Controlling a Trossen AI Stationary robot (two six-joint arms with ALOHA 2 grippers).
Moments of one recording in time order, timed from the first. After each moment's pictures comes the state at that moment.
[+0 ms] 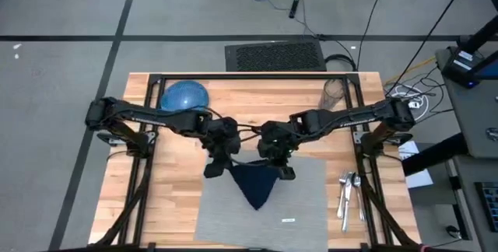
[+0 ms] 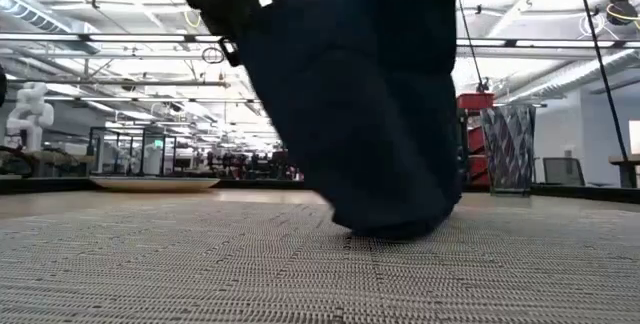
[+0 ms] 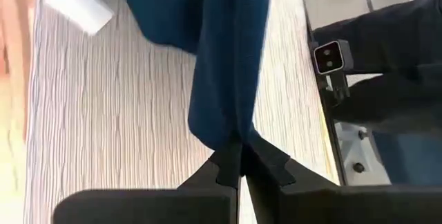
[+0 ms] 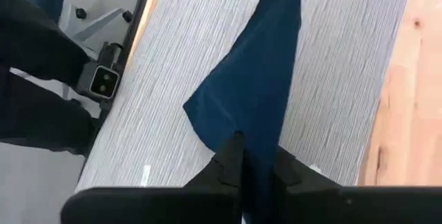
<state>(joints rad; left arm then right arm) -0.04 1.48 1.16 -0.67 0.51 -0.12 0.11 1.67 1.50 -0.83 -0.31 0.04</state>
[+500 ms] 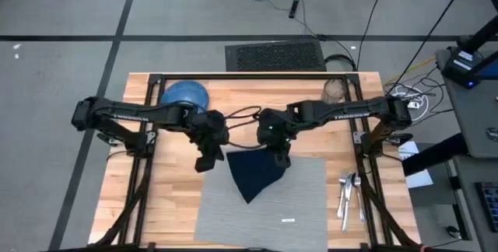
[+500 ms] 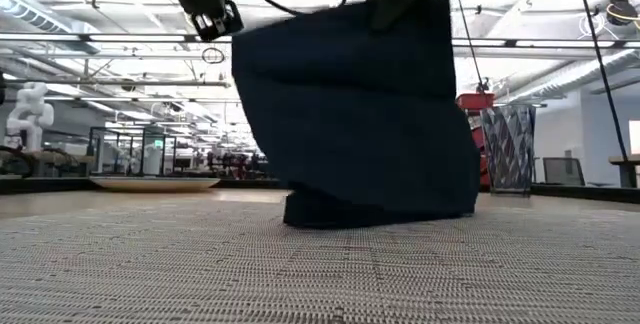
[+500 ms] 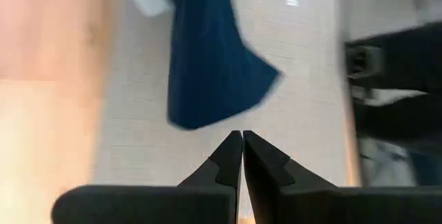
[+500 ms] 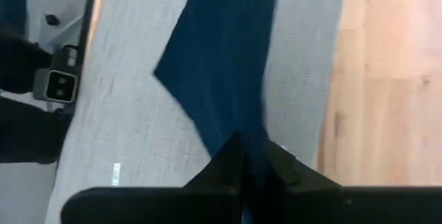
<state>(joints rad) -0.02 1.36 1.16 -0.79 0.31 -0.14 0.00 1.69 1.49 -0.88 -0.29 0.03</state>
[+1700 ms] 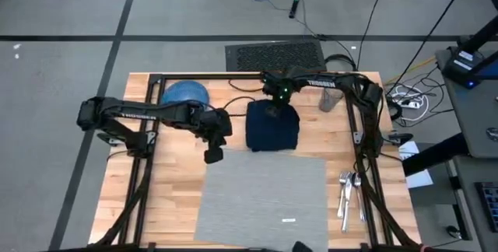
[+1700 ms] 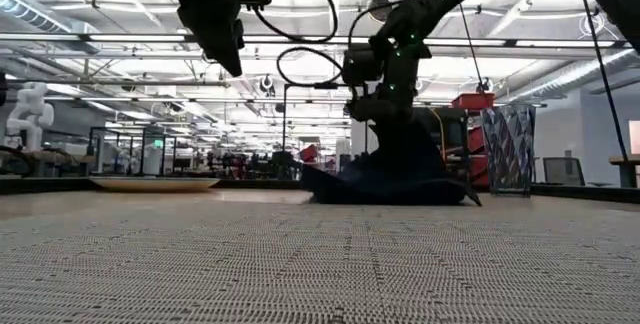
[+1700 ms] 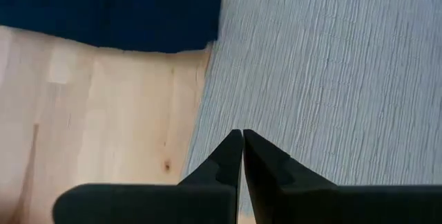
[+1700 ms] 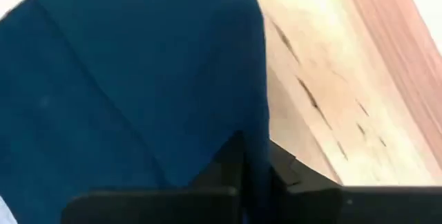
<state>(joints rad) 0.02 1.42 1.16 -0.82 0.09 -0.12 -0.54 1.98 1.48 -0.90 -0.11 0.08</state>
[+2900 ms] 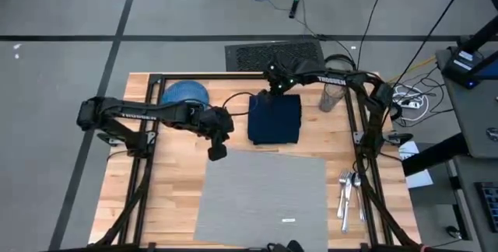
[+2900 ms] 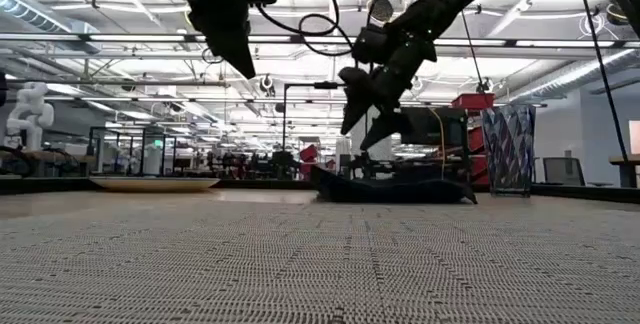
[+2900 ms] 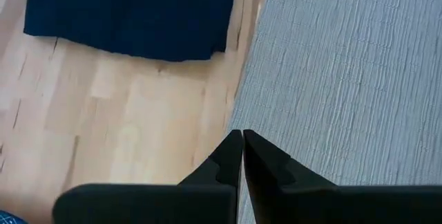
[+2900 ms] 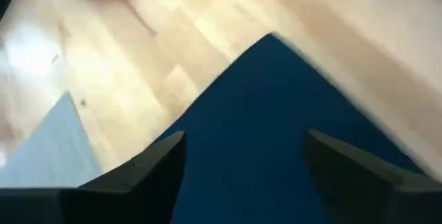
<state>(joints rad) 0.02 1.42 1.16 -0.77 -0.02 -0.15 -0.55 1.88 1.40 -0.58 -0.32 0.35</state>
